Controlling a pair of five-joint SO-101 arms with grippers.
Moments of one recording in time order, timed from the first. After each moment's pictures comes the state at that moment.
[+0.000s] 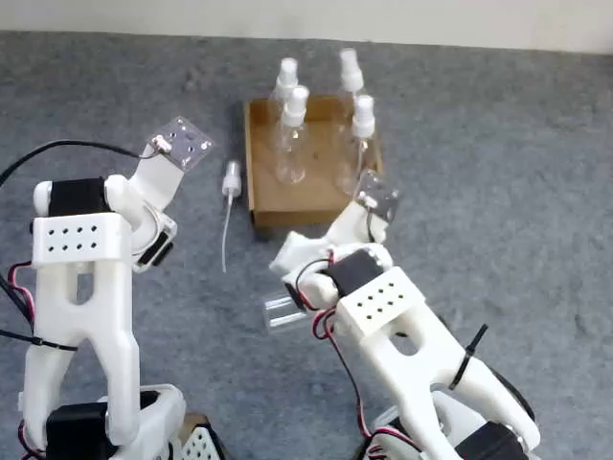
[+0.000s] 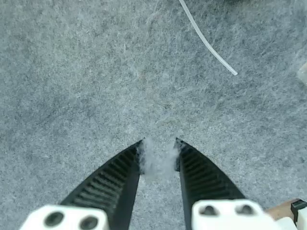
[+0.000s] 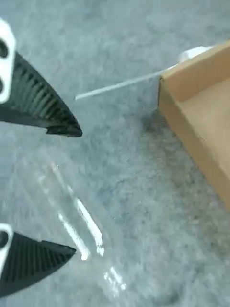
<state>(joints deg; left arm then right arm) -12.4 -23.8 20.1 87.8 -37.2 -37.5 -29.0 41.3 53.6 -60.8</state>
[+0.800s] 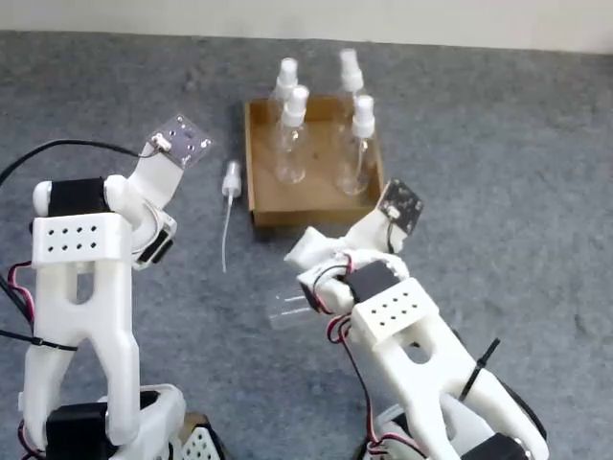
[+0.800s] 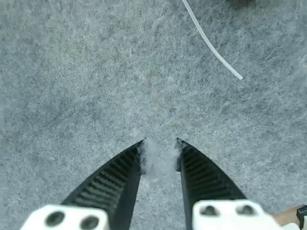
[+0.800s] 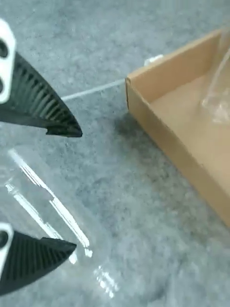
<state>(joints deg) -12.4 -23.8 20.1 86.5 -37.2 -32.5 -29.4 49.2 46.5 -62.3</state>
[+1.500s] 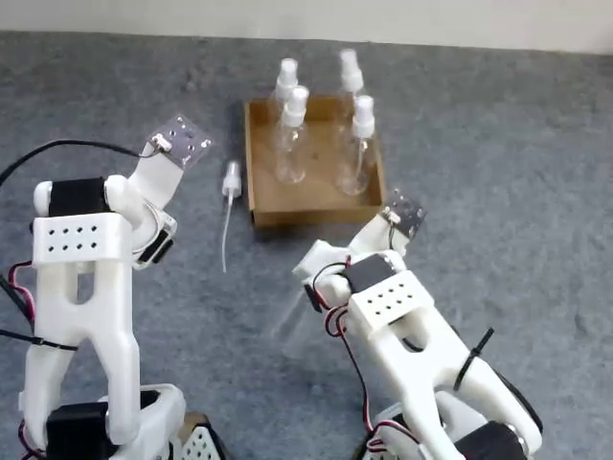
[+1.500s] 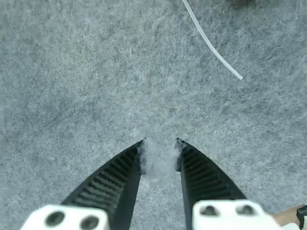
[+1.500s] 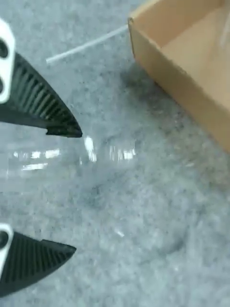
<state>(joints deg) -12.4 -23.8 20.1 86.5 -37.2 -32.1 -28.7 48.8 51.8 -62.3</state>
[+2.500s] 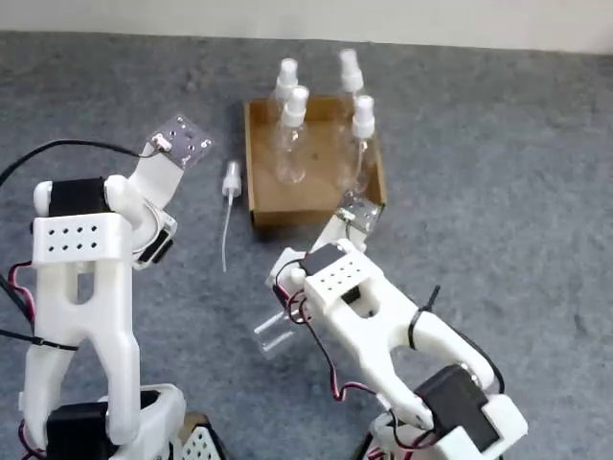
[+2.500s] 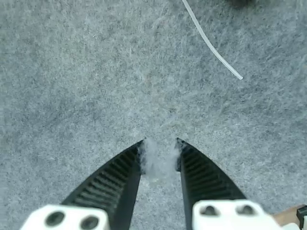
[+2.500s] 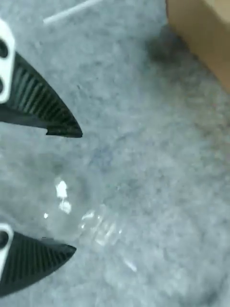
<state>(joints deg) -12.4 -23.8 20.1 86.5 -37.2 -38.5 -9.0 41.0 48.6 -62.3</state>
